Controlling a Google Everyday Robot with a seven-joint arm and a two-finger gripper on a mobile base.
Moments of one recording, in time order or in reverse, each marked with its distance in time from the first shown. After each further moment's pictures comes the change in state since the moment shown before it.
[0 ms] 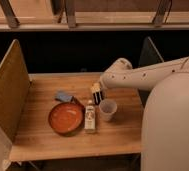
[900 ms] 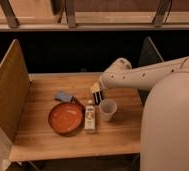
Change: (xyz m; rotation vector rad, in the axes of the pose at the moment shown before) arm -0.007 0.012 0.008 -0.008 0.010 -0.046
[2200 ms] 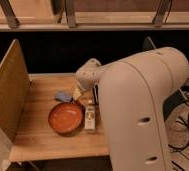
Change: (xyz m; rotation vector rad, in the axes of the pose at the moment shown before) arm -0.012 0.087 0.086 -0.097 0.176 -0.195
